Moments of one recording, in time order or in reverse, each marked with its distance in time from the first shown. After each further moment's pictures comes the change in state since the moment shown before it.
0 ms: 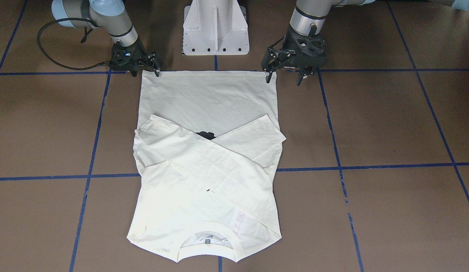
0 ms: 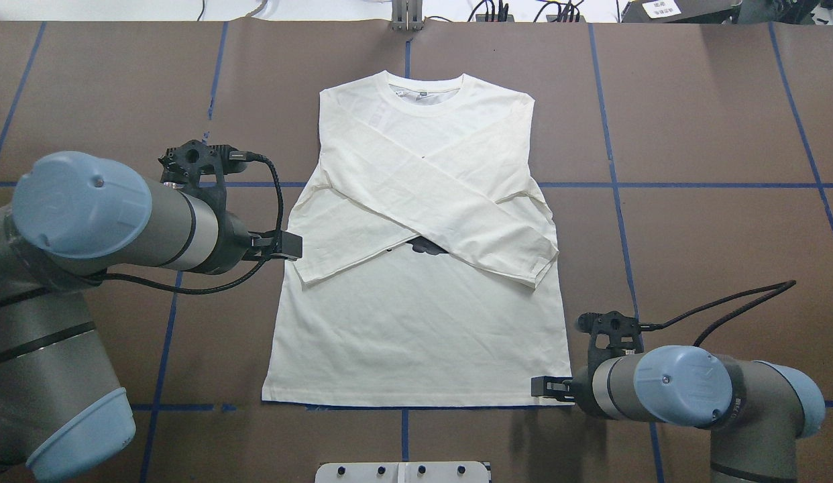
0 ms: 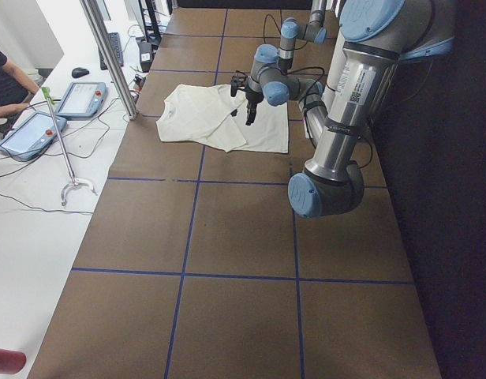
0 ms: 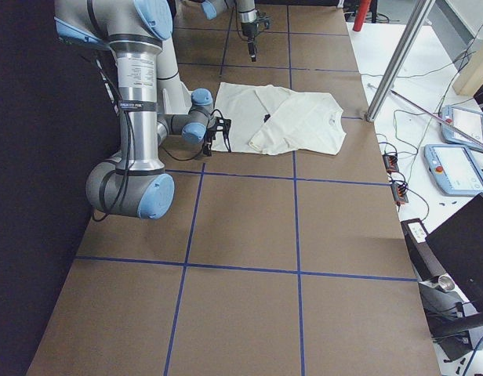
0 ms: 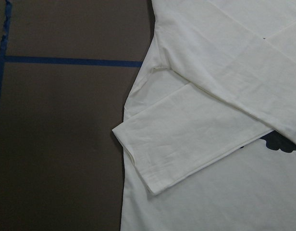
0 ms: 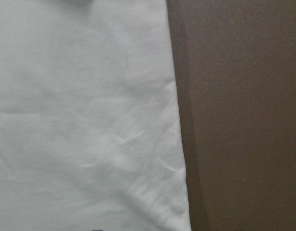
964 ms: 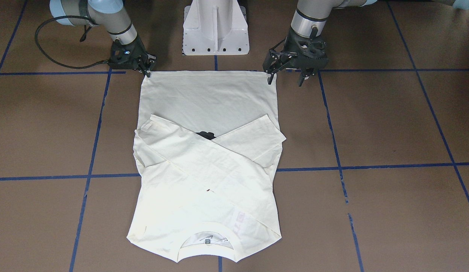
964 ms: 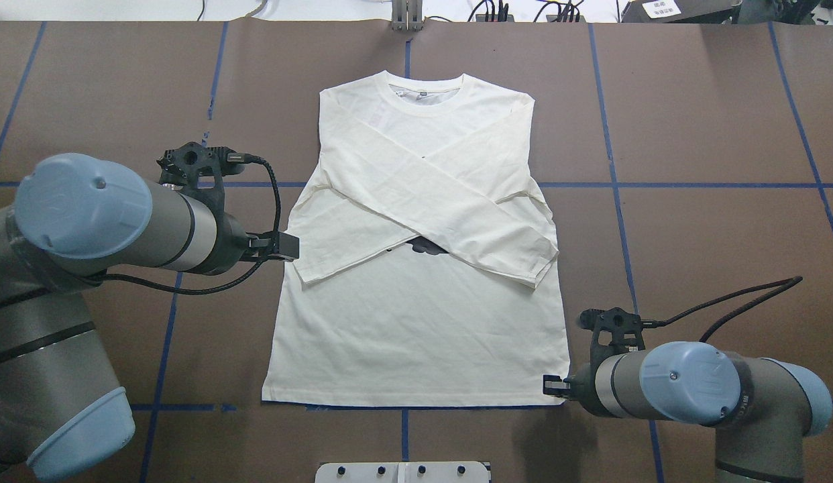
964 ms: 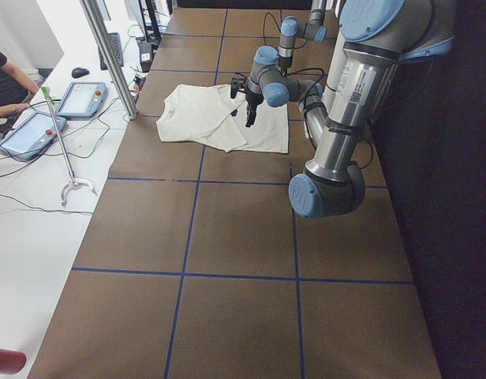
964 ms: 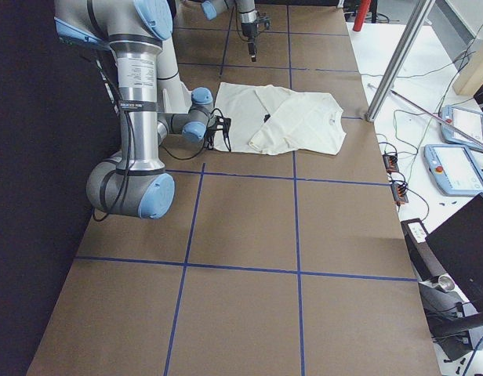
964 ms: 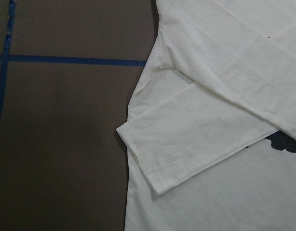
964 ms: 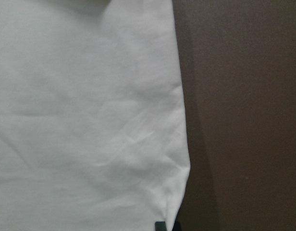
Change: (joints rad) left arm 0.000 0.008 0.007 0.000 0.001 -0.001; right arm 0.011 -0.007 0.029 0.000 0.006 -0.001
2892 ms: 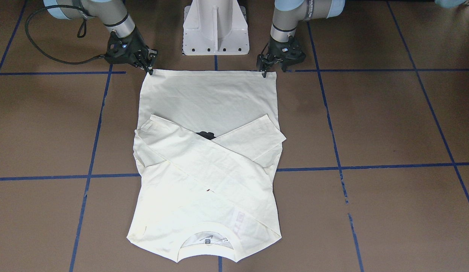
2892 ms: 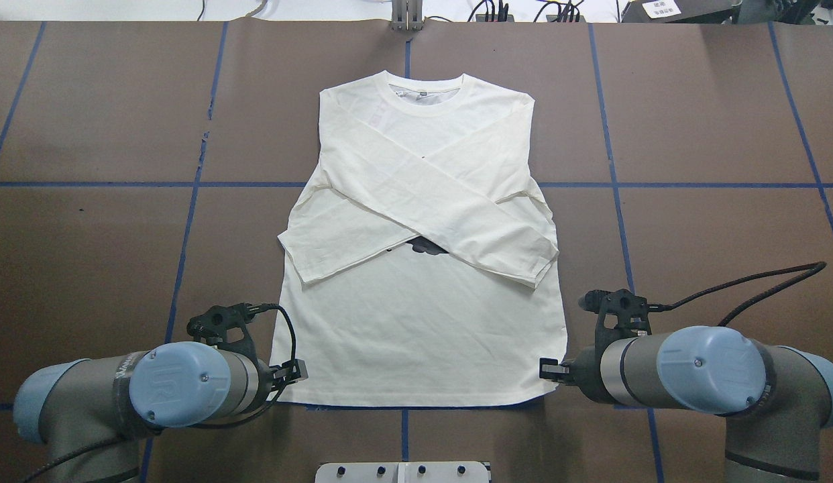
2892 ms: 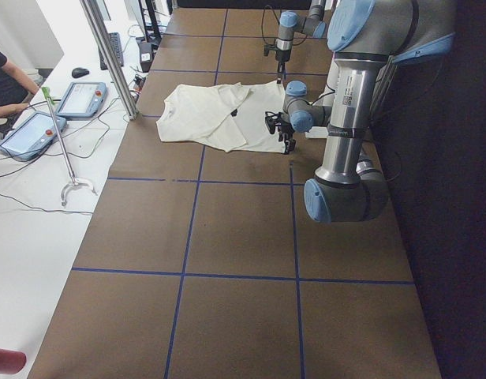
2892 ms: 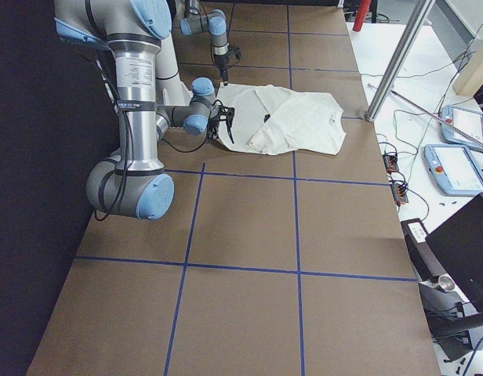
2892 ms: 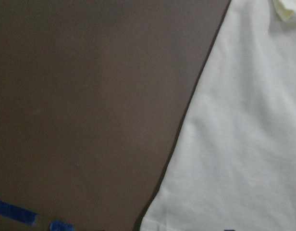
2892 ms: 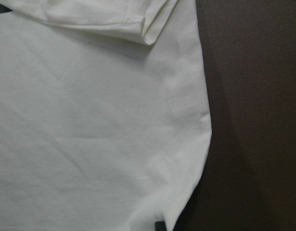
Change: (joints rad) left arm 0.339 0.125 0.101 -0.099 0.150 -0.493; right arm 0.037 0.006 0.060 0.005 0.000 0.000
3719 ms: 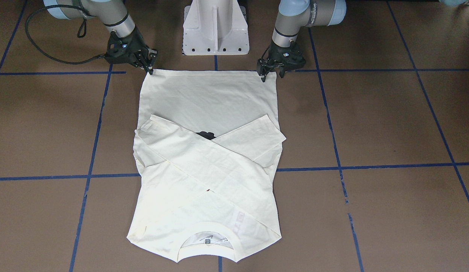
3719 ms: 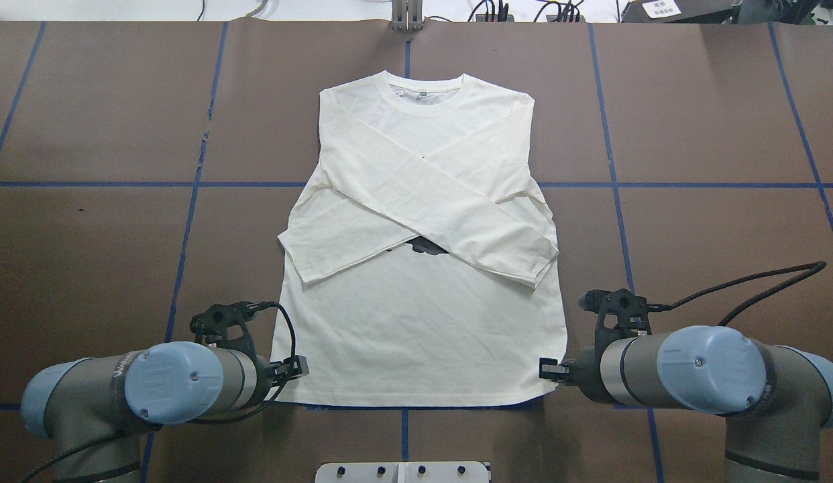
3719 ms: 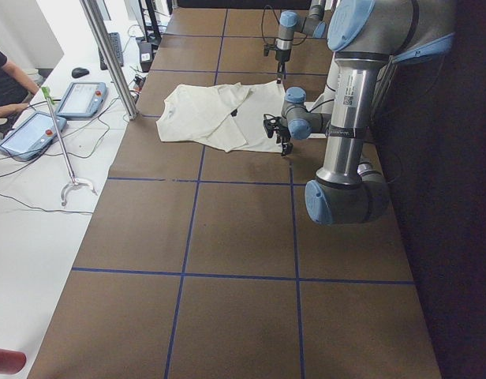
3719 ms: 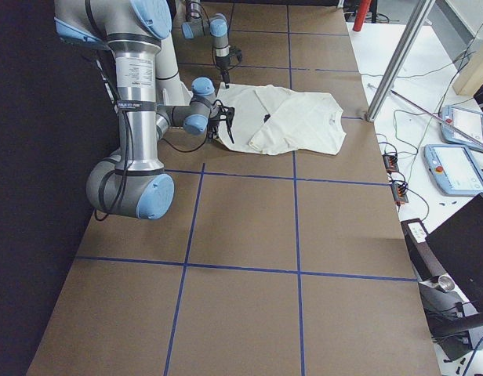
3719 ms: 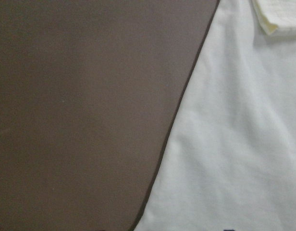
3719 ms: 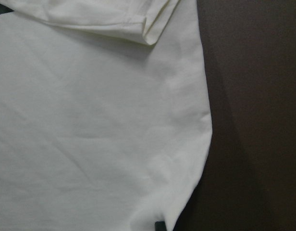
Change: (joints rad) left arm -0.005 0.018 0.049 -0.122 0.010 0.005; right arm 0.000 0.001 0.001 0.000 0.001 0.000
